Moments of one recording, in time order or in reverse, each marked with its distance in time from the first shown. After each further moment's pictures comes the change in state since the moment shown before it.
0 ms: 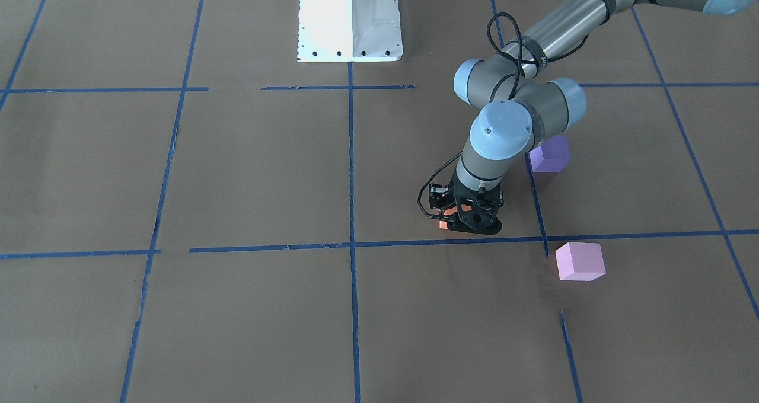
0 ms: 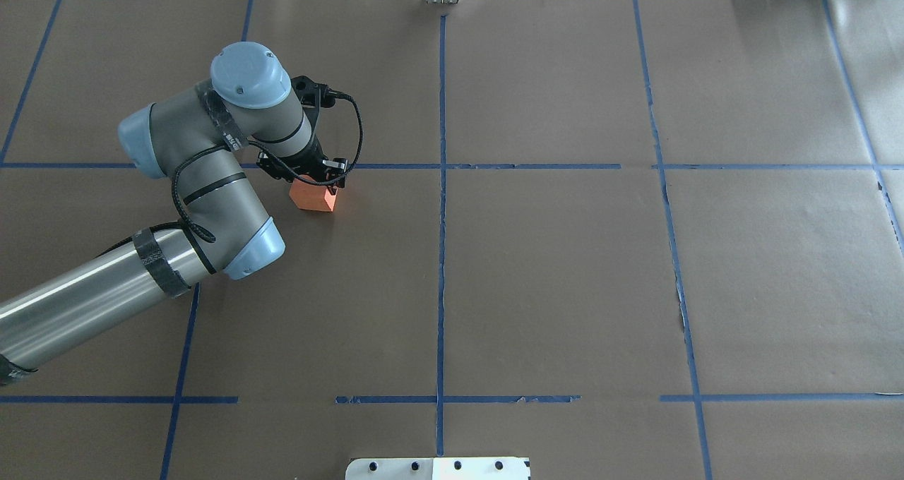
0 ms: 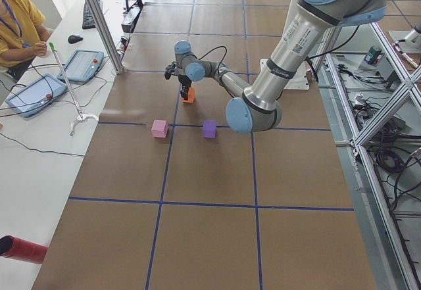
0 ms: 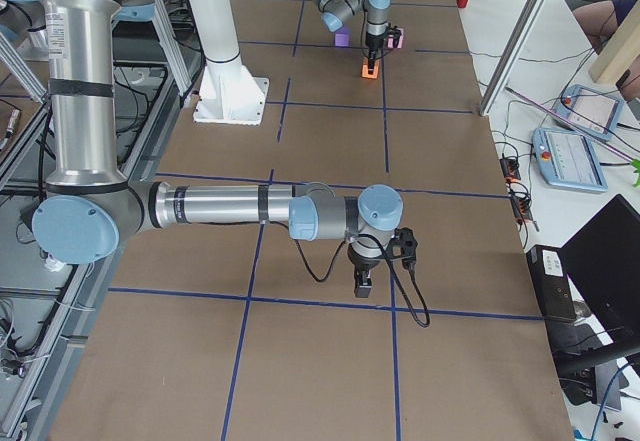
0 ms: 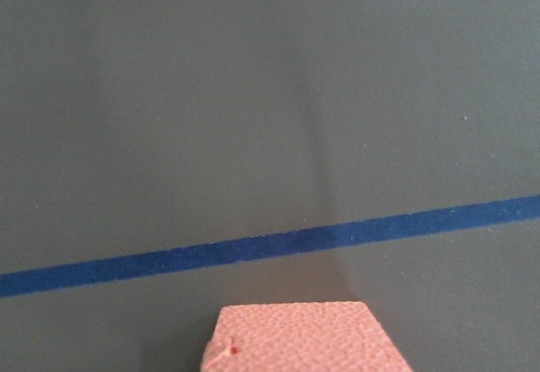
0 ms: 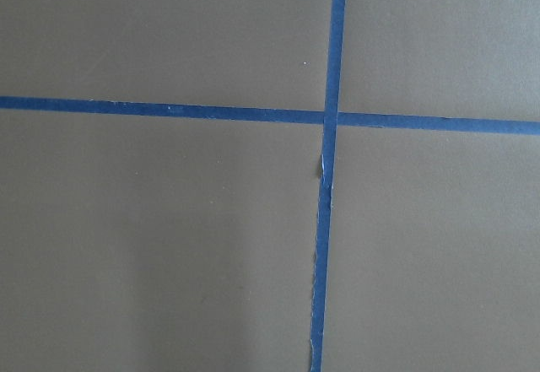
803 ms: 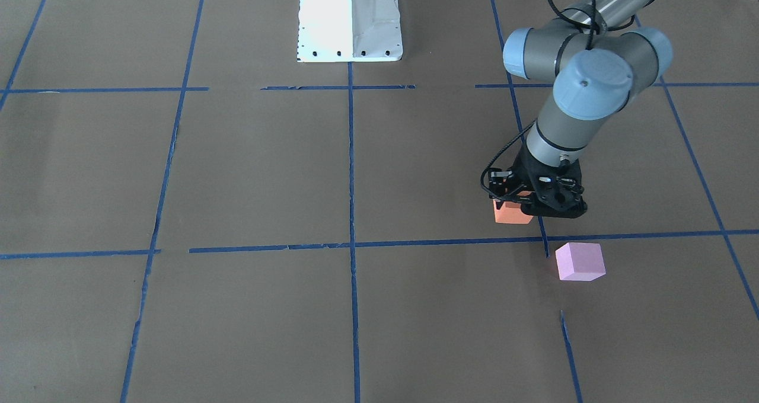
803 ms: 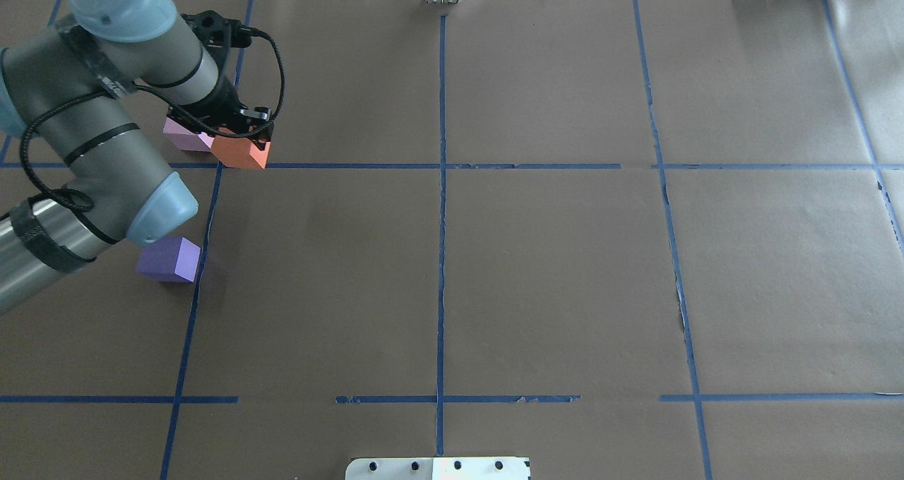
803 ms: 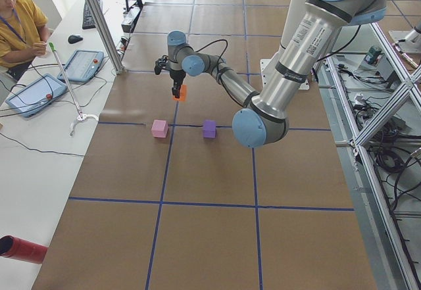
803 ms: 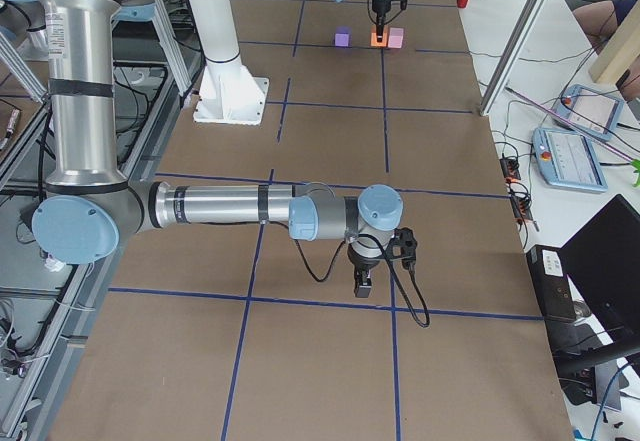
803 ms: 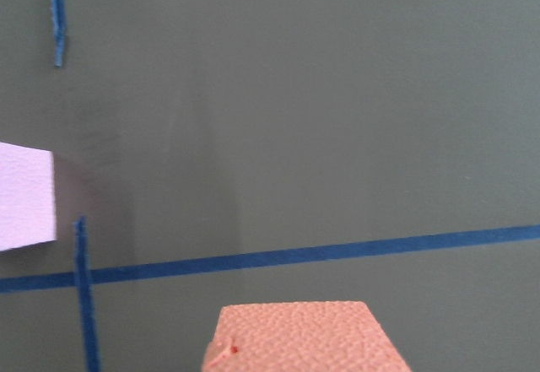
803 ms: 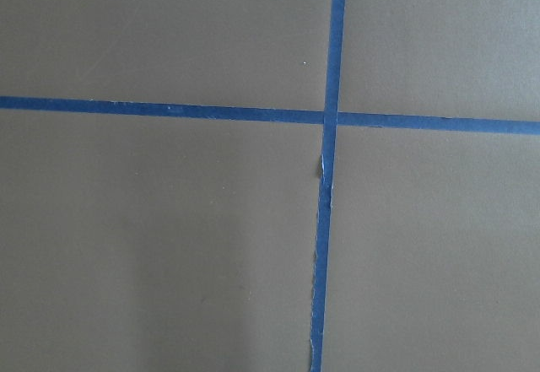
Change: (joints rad) left arm -0.178 0.163 -0.244 0.135 -0.034 0.129; right arm 0.000 0.000 0.000 -0.001 0.000 0.000
